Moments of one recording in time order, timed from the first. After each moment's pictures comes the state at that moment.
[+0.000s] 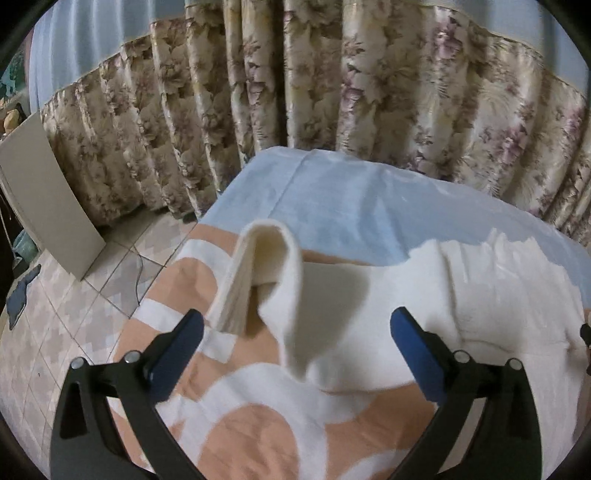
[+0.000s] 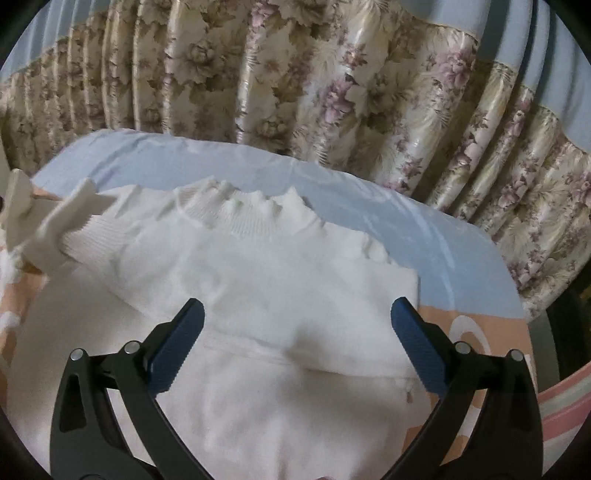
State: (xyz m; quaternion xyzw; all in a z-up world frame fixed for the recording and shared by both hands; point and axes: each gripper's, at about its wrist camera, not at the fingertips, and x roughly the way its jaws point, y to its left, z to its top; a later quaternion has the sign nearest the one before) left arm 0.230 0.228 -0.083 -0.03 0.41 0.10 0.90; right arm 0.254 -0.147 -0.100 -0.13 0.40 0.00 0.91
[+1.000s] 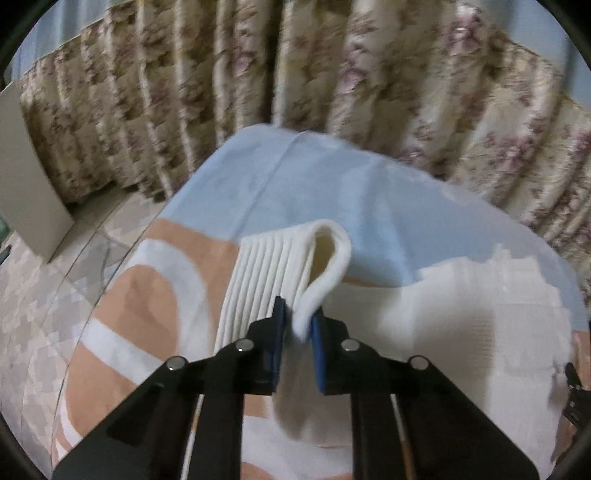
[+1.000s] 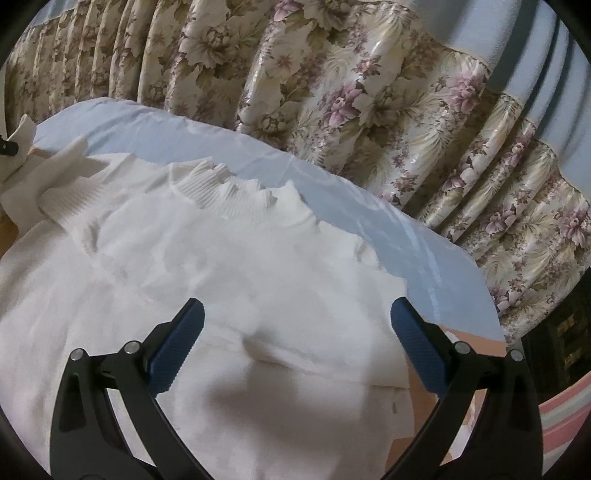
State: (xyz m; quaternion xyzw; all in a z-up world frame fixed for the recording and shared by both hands) left arm 0.282 0.244 -0.105 -0.09 0.43 0.04 0.90; right arm 0.247 -0.142 -0.116 -0.19 0.37 0.00 0.91
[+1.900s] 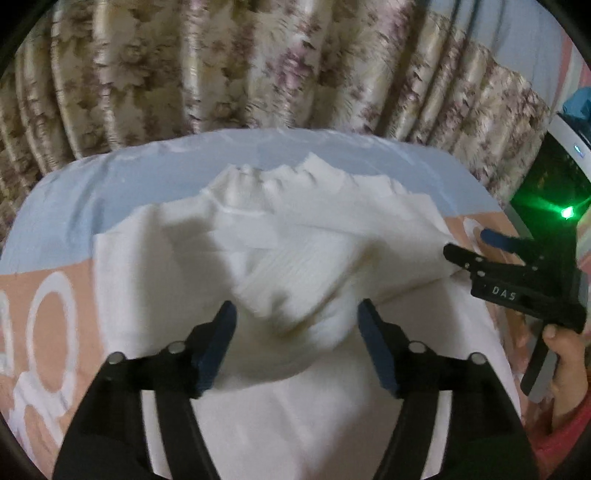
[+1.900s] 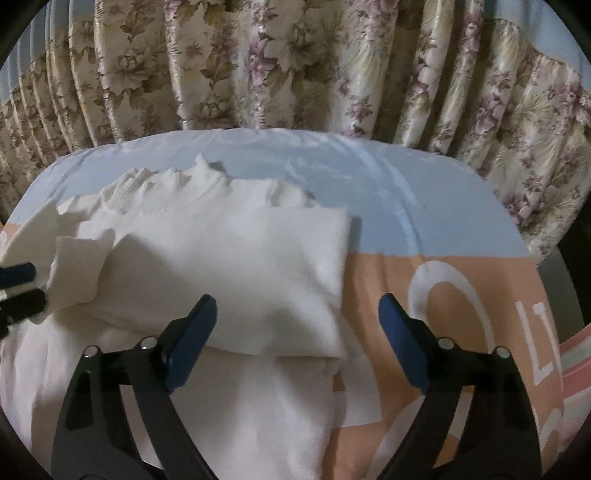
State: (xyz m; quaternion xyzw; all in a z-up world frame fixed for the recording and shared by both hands) left arm 0.244 -0.001 -0.101 0.01 0.44 -0.19 0.88; right arm 0.259 -0.256 -0.126 -0.02 0.44 0.00 0.90
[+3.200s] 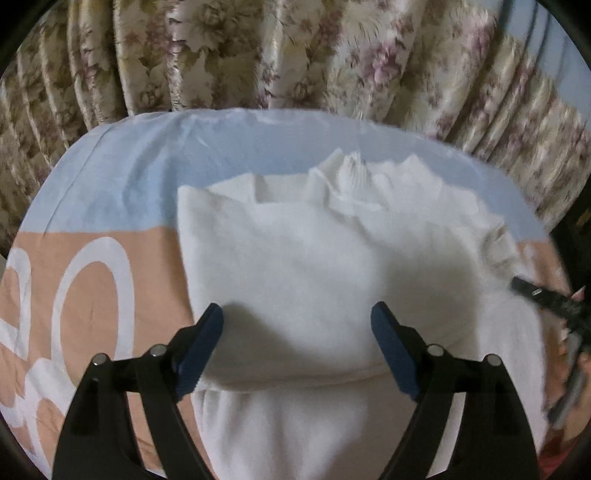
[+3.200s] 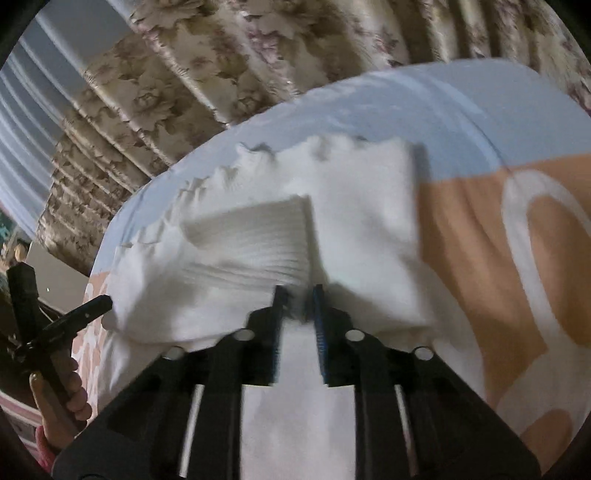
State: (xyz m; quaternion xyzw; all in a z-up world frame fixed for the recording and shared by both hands) left arm 0.274 0.063 -0.135 0.00 0.48 -0.10 0.87; right arm 0.261 -0.287 -0.154 0.21 0.47 0.11 0.85
